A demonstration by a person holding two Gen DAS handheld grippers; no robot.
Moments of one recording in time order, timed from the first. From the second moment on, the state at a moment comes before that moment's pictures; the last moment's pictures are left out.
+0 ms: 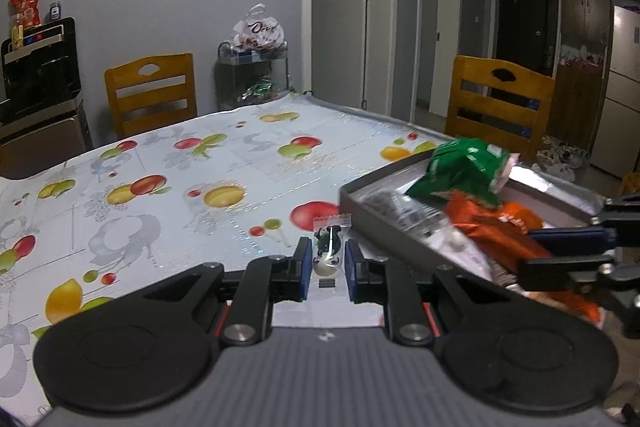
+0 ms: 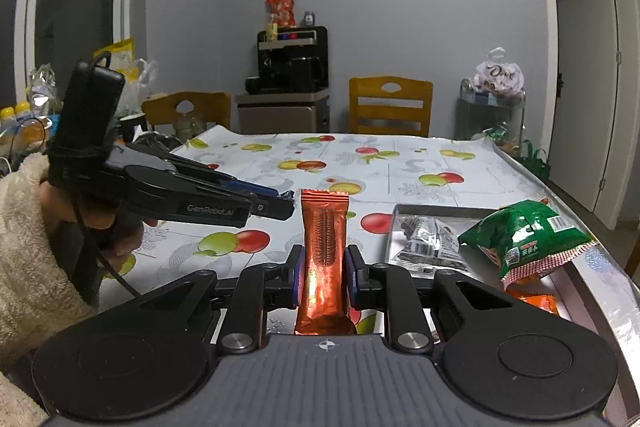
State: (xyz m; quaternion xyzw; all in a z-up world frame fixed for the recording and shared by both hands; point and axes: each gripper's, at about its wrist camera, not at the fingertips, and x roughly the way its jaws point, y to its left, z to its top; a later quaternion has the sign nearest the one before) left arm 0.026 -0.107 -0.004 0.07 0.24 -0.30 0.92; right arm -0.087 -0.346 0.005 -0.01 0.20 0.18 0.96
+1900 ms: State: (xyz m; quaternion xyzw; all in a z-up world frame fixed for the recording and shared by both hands) left arm 0.052 -0.246 -0.040 0.11 0.30 -0.37 0.87; right arm -0.009 -0.428 -0.031 0.05 0.30 0.07 0.95
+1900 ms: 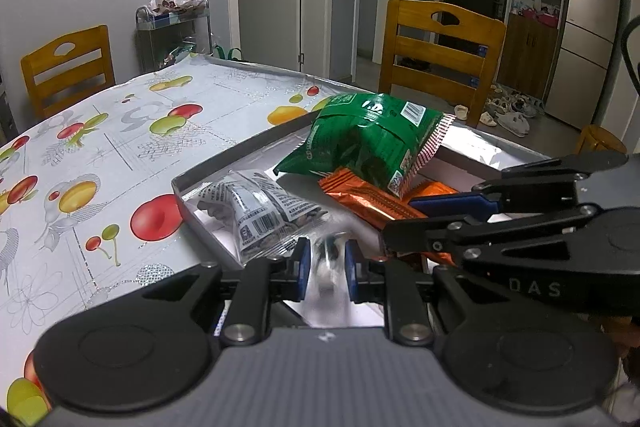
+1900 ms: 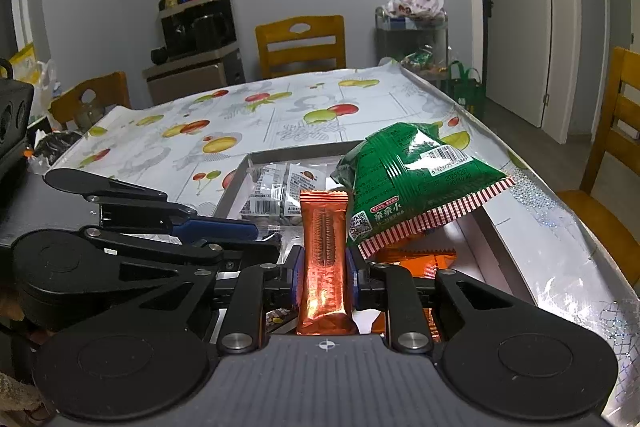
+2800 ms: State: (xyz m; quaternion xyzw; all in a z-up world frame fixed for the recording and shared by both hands) left arm 0.047 -0.206 -0.016 0.09 0.27 -0.34 0.90; right arm -0.035 -0.433 -0.007 0.08 0.26 0.04 0.96
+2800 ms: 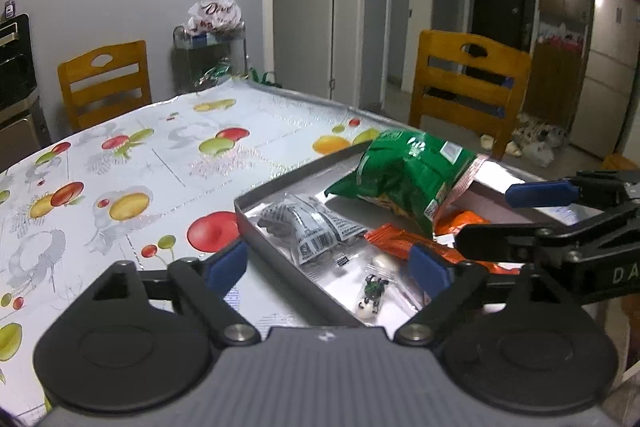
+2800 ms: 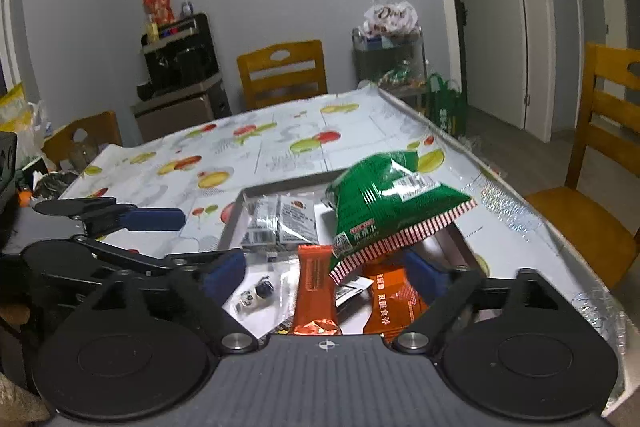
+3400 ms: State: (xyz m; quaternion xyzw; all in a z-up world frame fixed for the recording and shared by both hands) left arm -0.001 -0.145 -0.031 0.12 0.24 -0.40 0.87; right arm -0.099 -0.404 -0.010 0.07 0.26 -0.06 0.96
